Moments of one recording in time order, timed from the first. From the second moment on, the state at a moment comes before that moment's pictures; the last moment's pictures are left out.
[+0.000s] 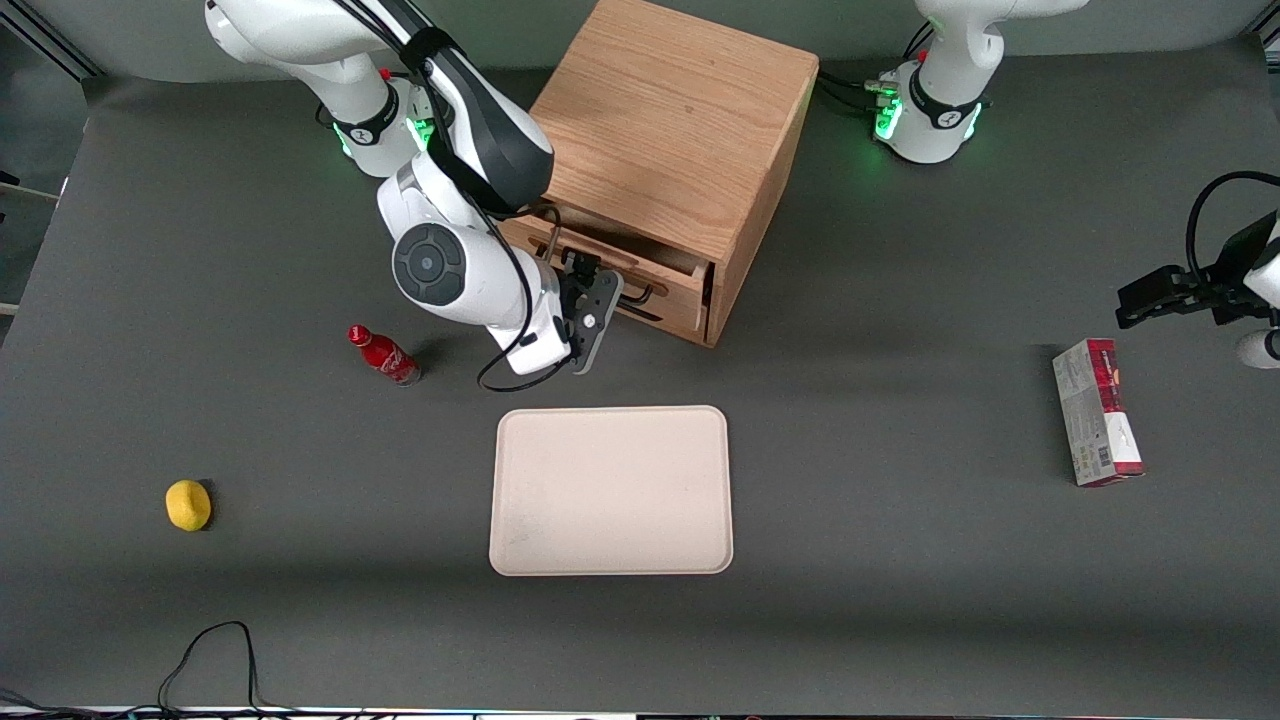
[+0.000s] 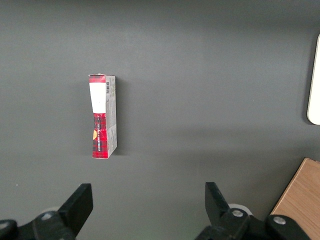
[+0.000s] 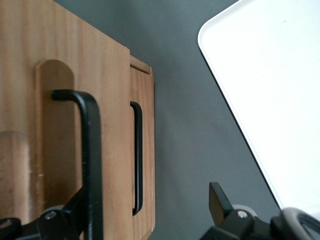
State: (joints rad) arm 0.48 0.41 0.13 -1.62 0.33 1.92 -0.62
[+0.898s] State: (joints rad) arm 0.40 0.49 0.12 -1.52 0.33 1.93 -0.66
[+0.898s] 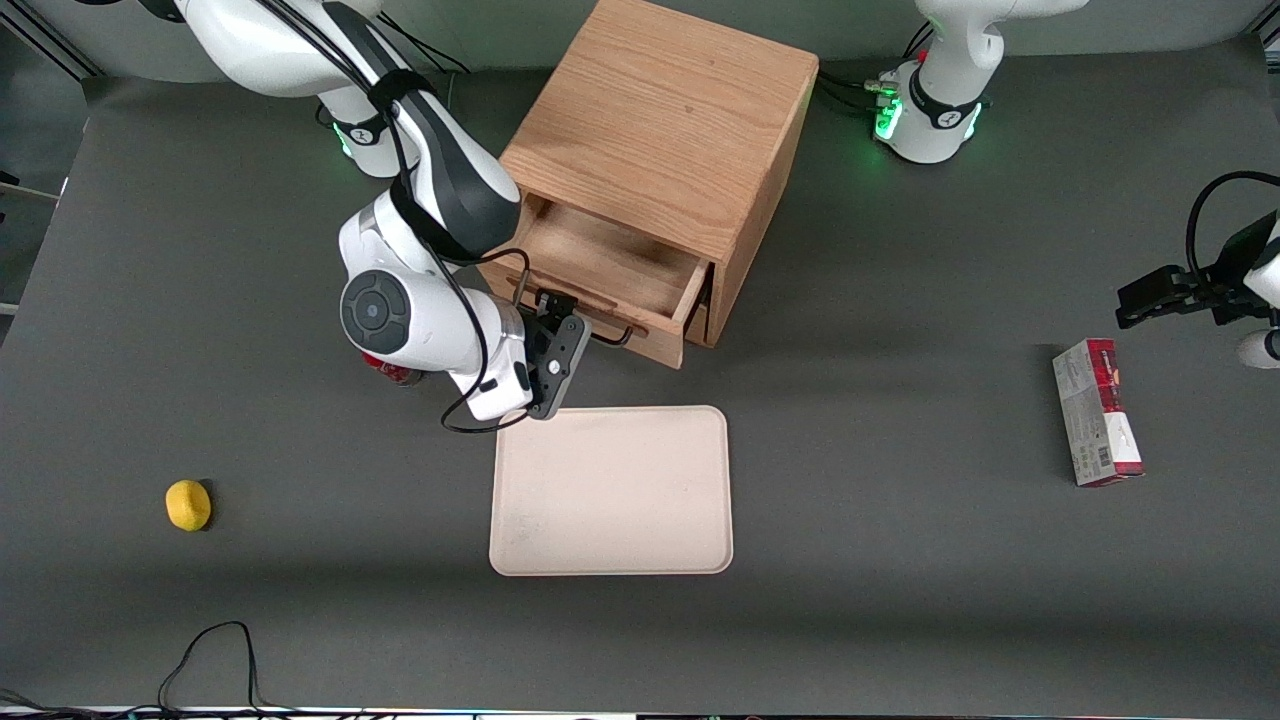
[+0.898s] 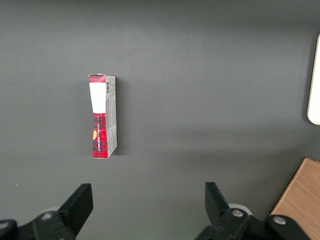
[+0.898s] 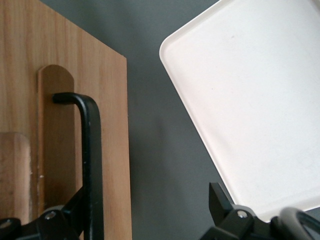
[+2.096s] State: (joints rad) arm 0.35 0.61 0.12 -1.35 0.33 1.93 -0.68
